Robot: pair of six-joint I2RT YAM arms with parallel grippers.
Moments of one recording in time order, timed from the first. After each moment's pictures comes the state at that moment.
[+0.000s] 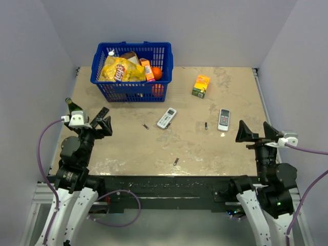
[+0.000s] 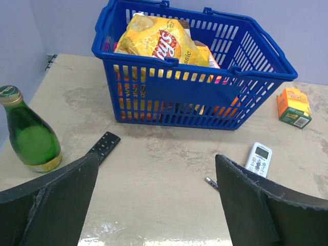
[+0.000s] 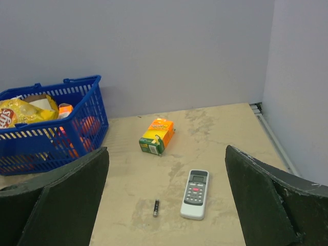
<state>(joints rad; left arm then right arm) -0.22 0.33 0.57 -0.25 -0.19 -0.17 0.23 0.10 0.68 -0.33 0.25 0.12</state>
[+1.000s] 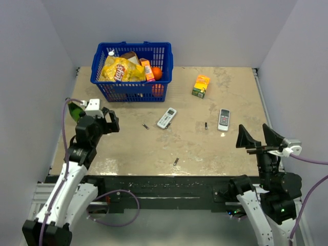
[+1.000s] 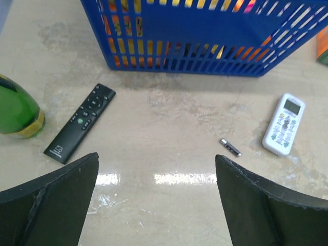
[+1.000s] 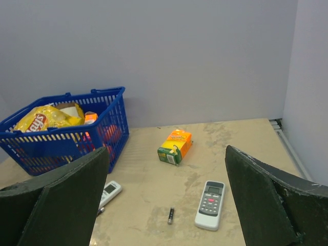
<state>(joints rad) -0.18 0.63 0.58 -0.24 -0.11 -0.17 0.29 0.01 0.68 -0.33 0.23 0.12</state>
